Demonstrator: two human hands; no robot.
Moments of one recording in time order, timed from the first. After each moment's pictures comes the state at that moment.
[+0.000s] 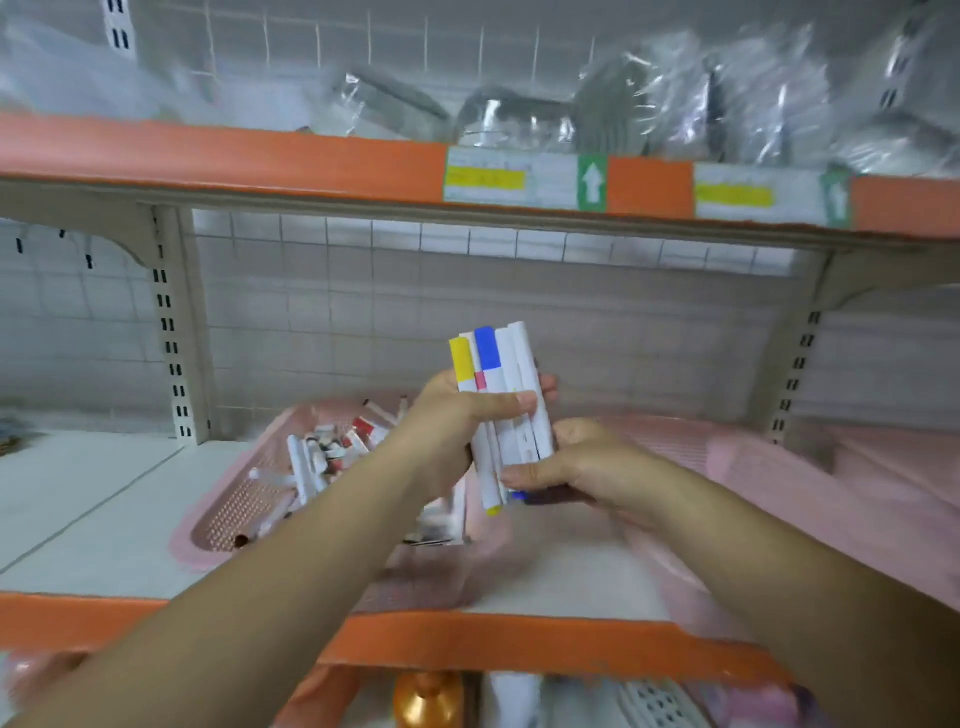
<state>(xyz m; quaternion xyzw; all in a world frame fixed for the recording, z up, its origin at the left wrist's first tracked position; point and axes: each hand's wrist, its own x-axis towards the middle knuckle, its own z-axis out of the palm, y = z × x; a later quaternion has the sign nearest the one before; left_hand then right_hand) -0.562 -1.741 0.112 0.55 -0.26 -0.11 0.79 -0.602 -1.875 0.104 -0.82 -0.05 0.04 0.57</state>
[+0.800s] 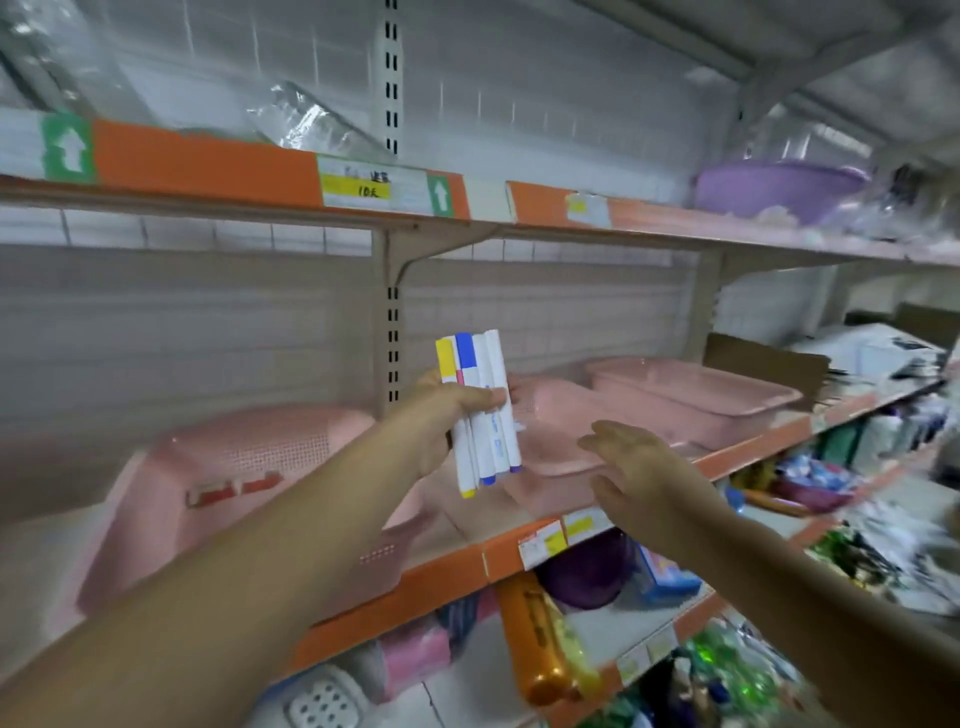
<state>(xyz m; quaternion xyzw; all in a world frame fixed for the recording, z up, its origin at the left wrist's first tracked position) -0.686 -2.117 0.116 0.55 -0.30 -0.31 0.72 -0.855 -2.221 0.084 -0.95 0.24 -0.21 0.00</state>
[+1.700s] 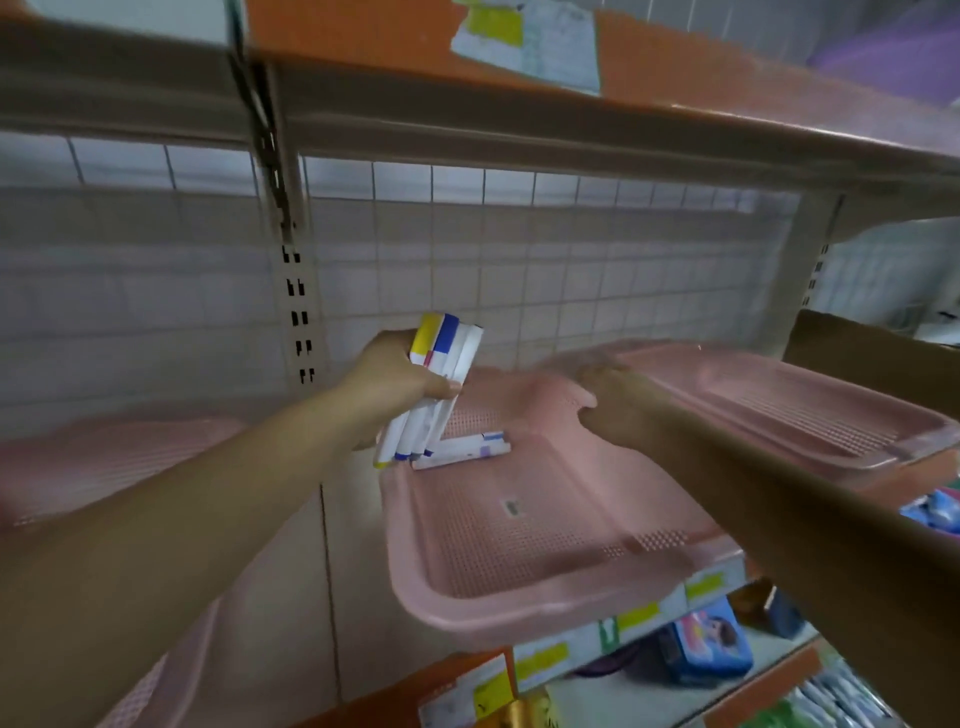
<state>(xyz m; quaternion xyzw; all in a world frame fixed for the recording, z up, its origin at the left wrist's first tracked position) -0.589 -2.285 0.107 0.77 -0.34 -0.09 0.53 -0.695 -2.492 0.078 -0.95 0.27 -0.11 0.05</state>
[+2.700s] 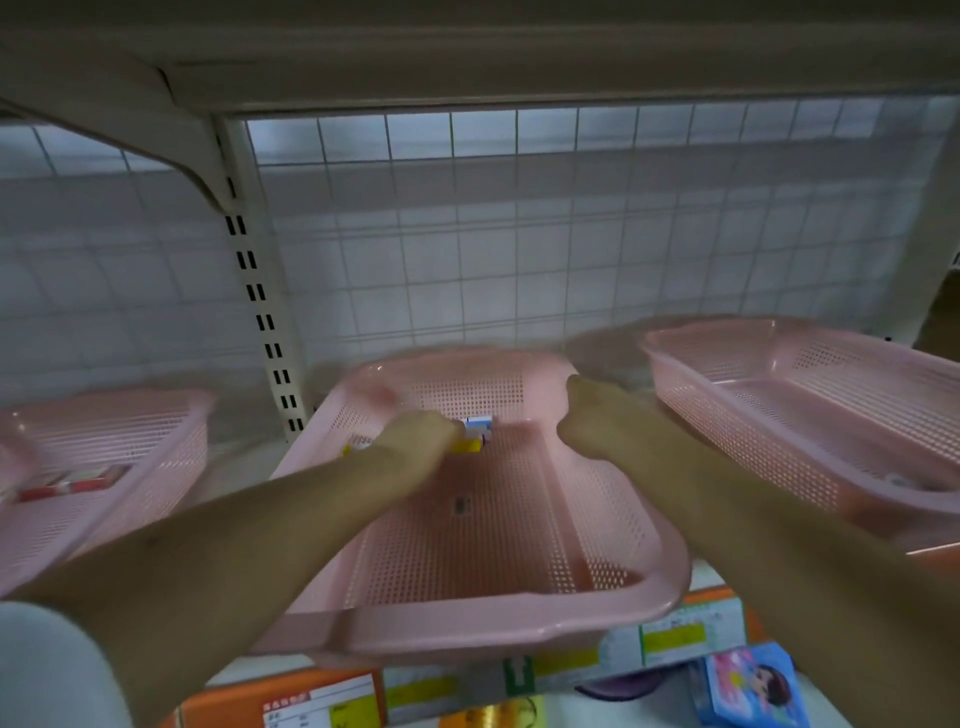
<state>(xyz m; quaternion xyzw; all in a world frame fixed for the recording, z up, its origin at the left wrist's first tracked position) -0.586 -2.394 0.013 0.92 -0.37 0.05 -0.12 -0.686 -2.545 0.047 -0.96 0.24 -0.04 0.13</state>
